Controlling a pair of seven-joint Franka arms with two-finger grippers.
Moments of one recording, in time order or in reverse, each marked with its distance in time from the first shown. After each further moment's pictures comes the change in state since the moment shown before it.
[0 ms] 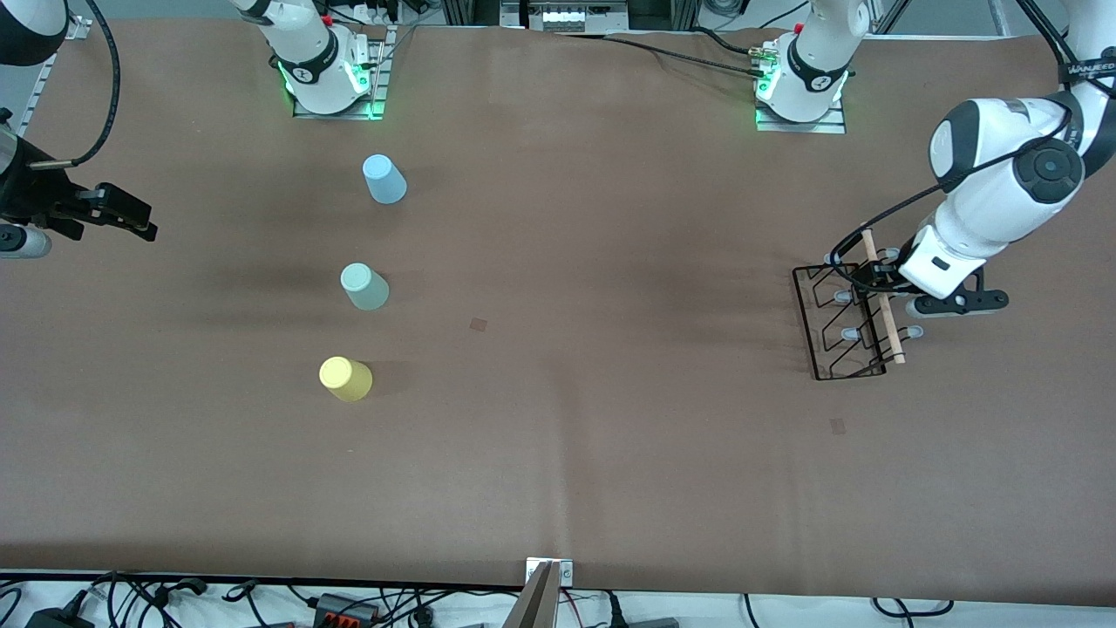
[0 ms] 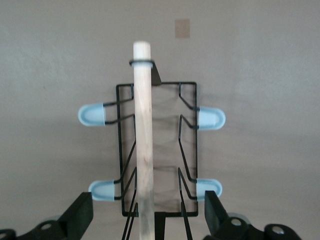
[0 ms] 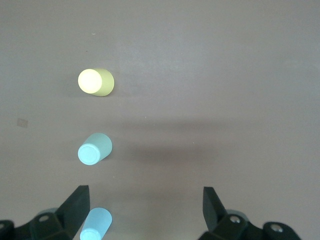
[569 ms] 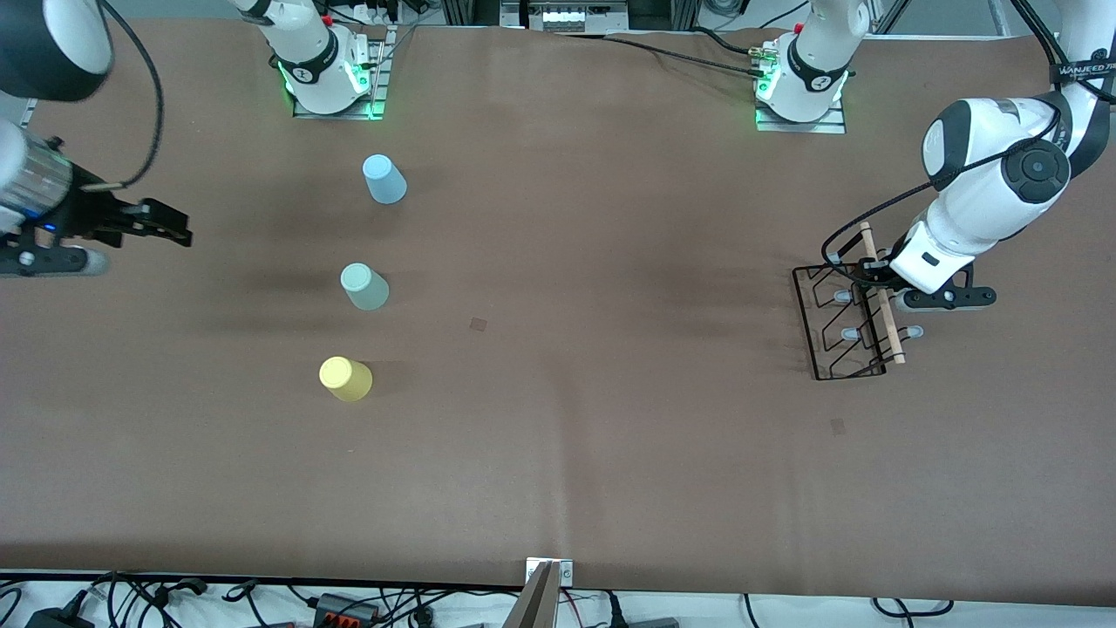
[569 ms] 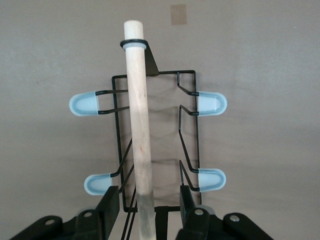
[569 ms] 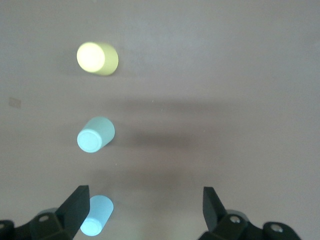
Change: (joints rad) left arm 0.001 -0.002 0.000 -0.020 0.000 0.004 0.036; right arm 0.036 0.051 0.003 -0.059 0.003 -0.004 0.000
